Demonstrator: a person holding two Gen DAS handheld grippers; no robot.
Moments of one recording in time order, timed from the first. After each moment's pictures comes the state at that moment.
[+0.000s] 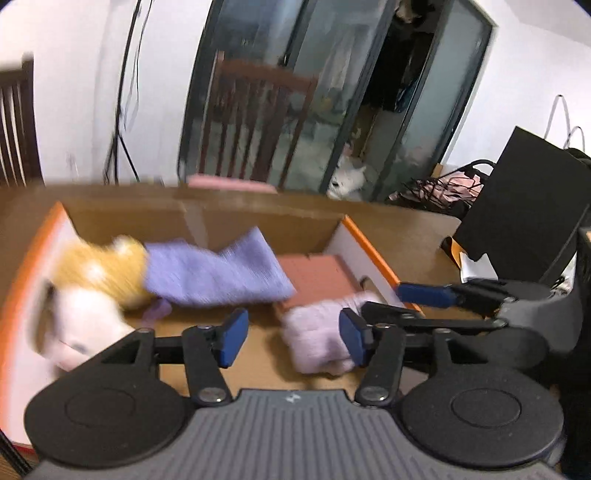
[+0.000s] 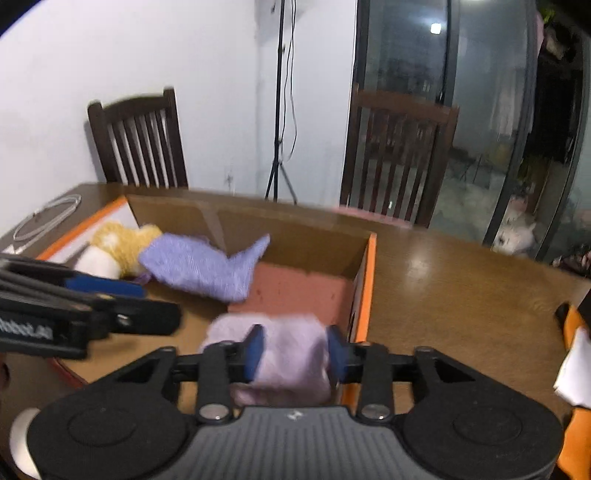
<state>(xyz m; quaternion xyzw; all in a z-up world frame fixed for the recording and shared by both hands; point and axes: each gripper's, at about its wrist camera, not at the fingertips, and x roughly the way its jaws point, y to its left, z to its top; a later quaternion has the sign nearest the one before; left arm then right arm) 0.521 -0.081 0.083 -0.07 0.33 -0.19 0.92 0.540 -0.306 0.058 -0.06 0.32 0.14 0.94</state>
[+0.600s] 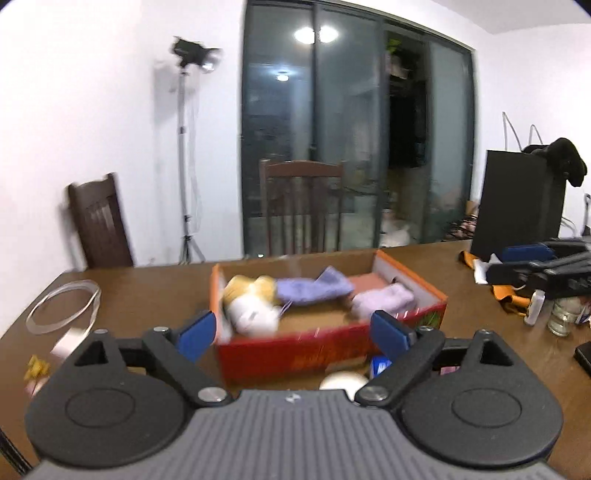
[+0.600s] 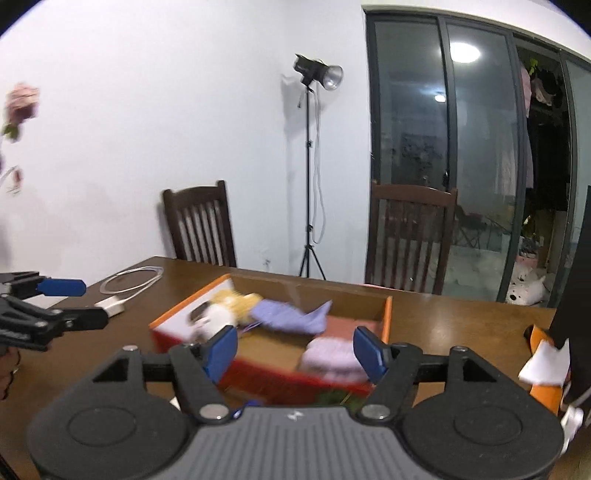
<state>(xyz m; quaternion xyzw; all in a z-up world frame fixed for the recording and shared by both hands) 0.293 0.004 0.115 0.01 0.18 -0.10 0.98 0.330 -0.317 0.135 -0.02 0.19 0.19 0.96</state>
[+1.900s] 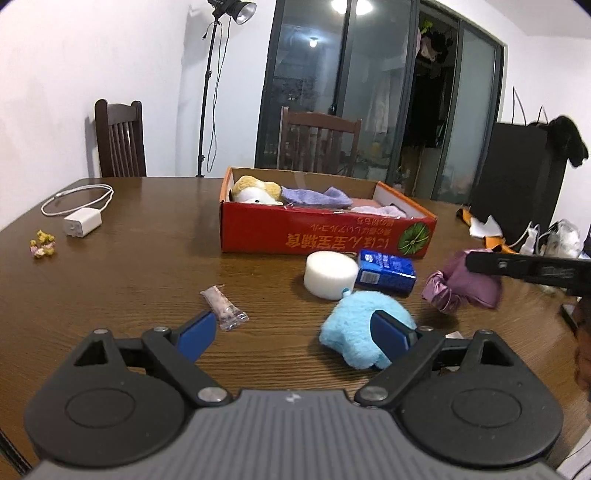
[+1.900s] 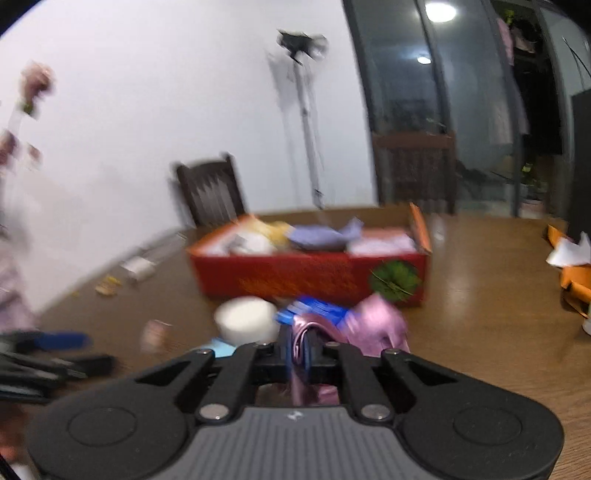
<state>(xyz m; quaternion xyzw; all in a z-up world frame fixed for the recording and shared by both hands) 0.220 0.012 0.041 -0.04 0.25 -0.09 0.96 0.259 -0.291 0.055 0.06 0.23 0.21 0.95</state>
